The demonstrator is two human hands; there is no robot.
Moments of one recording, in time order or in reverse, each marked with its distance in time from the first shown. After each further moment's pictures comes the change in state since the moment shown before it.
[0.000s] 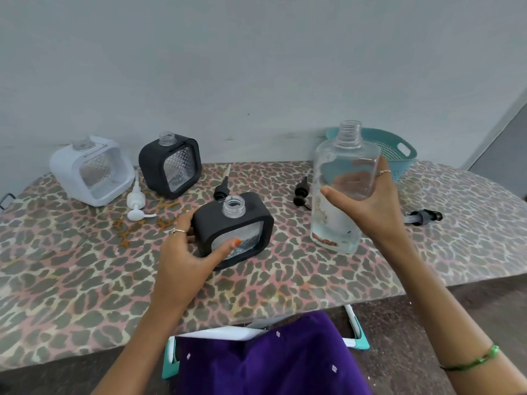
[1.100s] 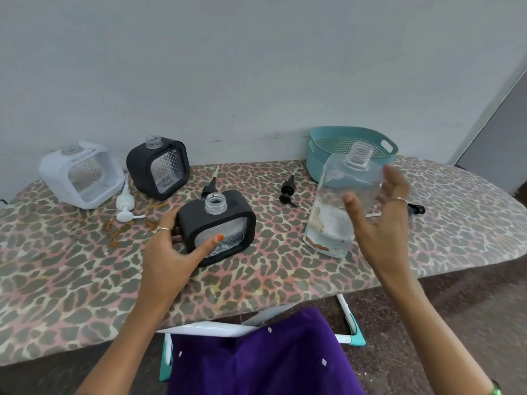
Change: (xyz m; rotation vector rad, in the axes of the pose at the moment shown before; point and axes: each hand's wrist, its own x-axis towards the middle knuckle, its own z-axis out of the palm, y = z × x) left_hand -0.002 -0.001 0.001 0.051 0.014 -0.016; right_hand -0.046 0.012 -0.025 -0.088 0.193 -0.045
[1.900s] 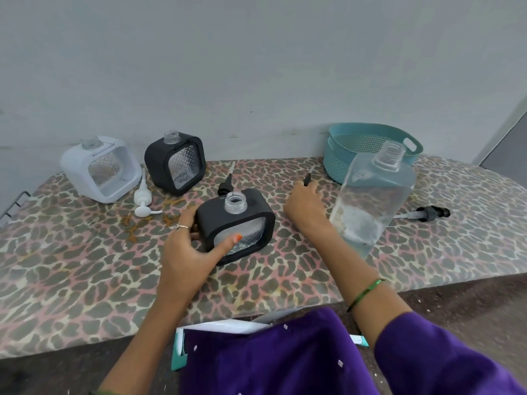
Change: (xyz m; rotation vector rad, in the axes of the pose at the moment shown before) left_hand 0.002 -0.002 -0.001 -0.010 0.000 -0.007; right_hand 0.046 0.004 0.156 -0.703 -0.556 0.337
